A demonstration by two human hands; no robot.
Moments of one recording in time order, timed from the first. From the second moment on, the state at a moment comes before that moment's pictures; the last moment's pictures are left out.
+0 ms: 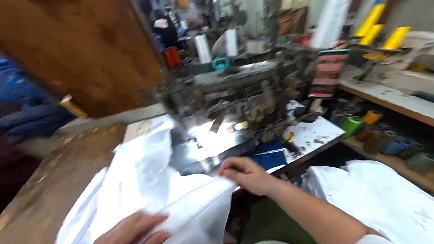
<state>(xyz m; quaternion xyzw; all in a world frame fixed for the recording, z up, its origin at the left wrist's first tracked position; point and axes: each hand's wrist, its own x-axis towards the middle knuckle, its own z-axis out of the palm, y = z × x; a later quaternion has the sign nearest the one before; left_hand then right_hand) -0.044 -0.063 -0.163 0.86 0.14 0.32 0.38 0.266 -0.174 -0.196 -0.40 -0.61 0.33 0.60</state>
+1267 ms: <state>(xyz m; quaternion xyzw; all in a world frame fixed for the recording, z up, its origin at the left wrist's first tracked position) 0.176 0.142 -0.206 0.93 0.30 0.13 0.14 0.225 -0.130 -0.257 -0.52 -0.35 0.50 0.60</state>
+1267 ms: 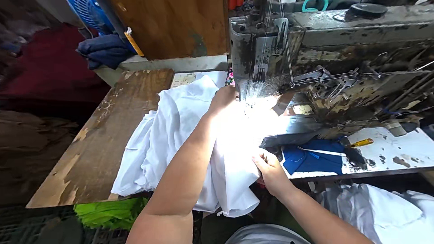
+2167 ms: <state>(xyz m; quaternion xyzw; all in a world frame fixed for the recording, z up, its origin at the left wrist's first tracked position) -0.021 -0.088 -0.210 0.98 0.15 -0.01 0.10 0.272 -0.250 -0.298 -0.55 -0.42 0.30 0.66</state>
